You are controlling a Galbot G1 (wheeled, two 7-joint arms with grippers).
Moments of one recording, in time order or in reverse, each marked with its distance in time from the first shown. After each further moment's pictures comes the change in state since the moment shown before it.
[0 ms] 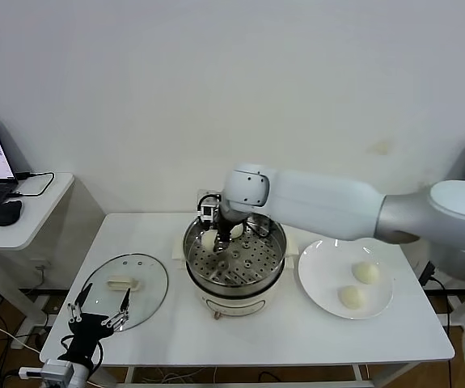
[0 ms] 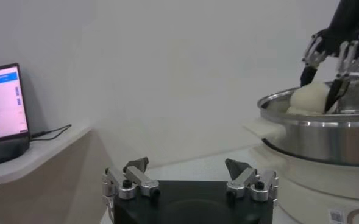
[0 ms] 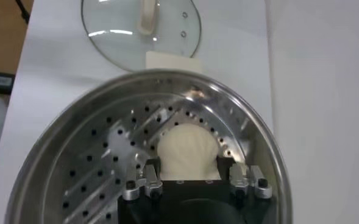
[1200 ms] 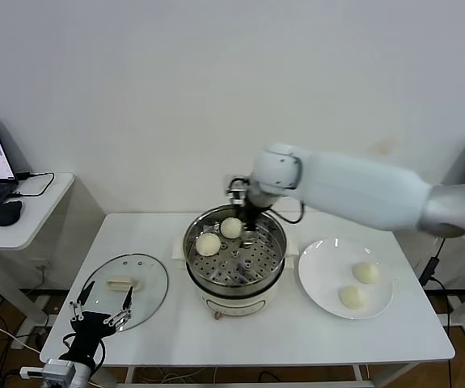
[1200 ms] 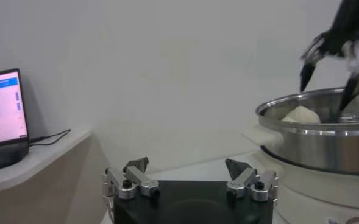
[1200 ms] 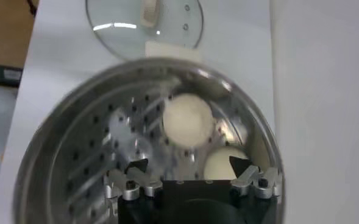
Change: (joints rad) left arm 0.000 0.001 0.013 -0.020 0.007 0.002 0.000; right arm 0.150 -0.332 0.001 0.216 -0.154 0.100 -0.293
